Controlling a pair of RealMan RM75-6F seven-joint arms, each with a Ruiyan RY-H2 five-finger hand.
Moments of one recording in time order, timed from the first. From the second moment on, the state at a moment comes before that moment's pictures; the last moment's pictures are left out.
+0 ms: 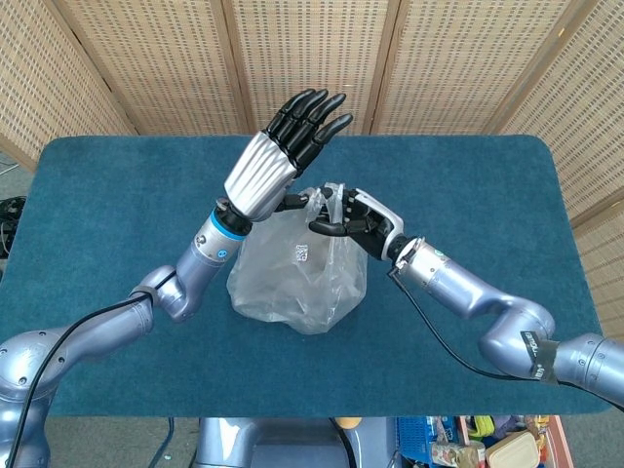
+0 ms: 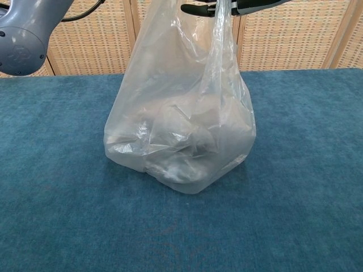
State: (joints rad) left arm -1.21 -1.67 -0.36 -0.95 1.55 1.43 -0.22; right arm 1.01 -1.04 0.43 -1.70 -1.23 0.44 1.84
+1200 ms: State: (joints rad) left arm -1.22 -1.70 -0.37 -0.92 1.50 1.38 -0.22; right arm 0.95 -1.17 0.57 -1.68 -1.21 0.36 1.76
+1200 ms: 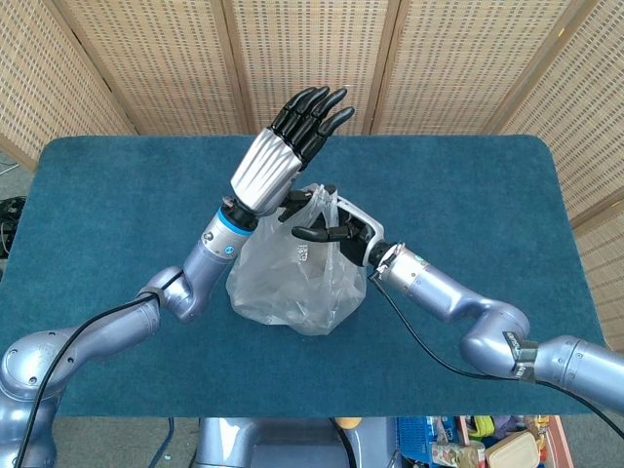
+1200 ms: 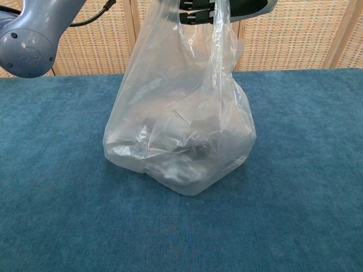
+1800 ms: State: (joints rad) left arm -1.22 -1.70 -0.37 -0.92 1.50 1.38 -0.22; right arm 0.92 -1.21 0.63 -1.69 -1.13 0.35 1.66
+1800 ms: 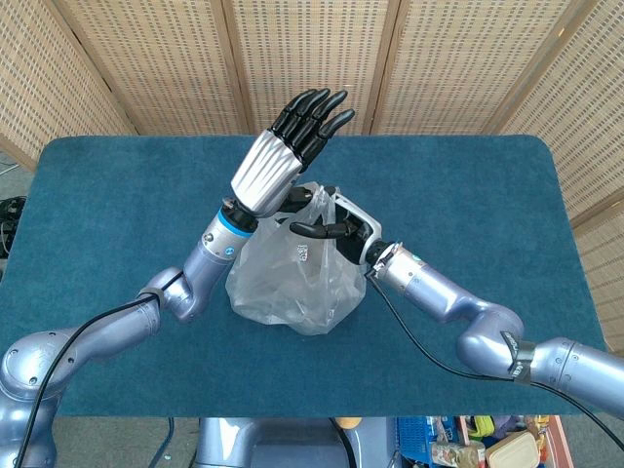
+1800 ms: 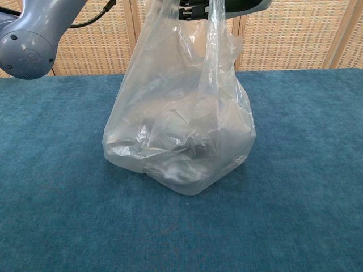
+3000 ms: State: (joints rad) left arm -1.22 -1.71 -0.37 -0.88 1.49 1.38 -0.24; right arm 0.77 -1.32 0.93 -1.67 -1.04 -0.01 1.43
